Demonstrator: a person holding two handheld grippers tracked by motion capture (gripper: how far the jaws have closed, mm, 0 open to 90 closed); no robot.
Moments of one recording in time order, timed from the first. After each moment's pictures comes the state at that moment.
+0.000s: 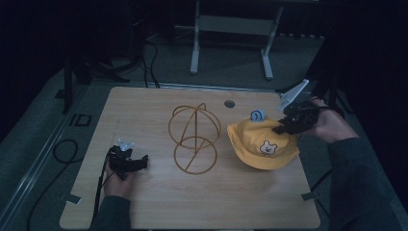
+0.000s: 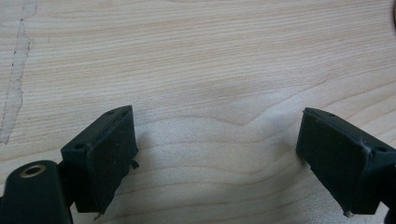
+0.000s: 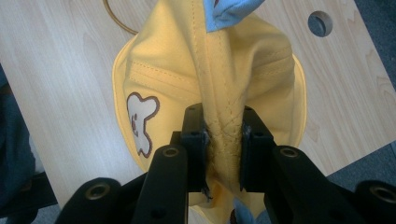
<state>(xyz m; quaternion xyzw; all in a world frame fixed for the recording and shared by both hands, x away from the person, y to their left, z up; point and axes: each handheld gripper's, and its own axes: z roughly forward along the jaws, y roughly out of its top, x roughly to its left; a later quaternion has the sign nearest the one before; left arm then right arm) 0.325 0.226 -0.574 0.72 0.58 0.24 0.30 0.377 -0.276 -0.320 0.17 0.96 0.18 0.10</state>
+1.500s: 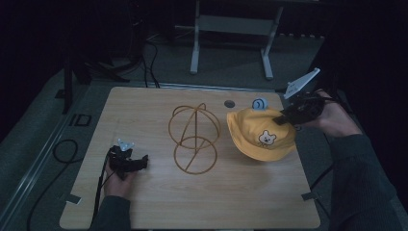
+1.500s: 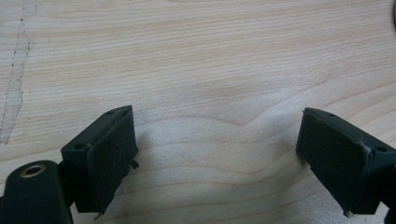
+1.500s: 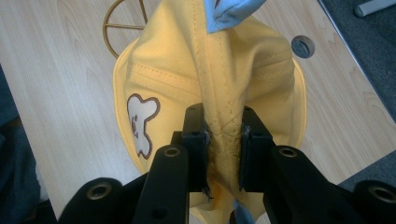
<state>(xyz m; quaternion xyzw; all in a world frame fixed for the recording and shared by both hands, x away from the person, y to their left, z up) 0.325 0.226 -0.574 0.72 0.58 0.24 0.30 0.391 -0.286 -0.303 0.19 0.95 0.23 0.10</state>
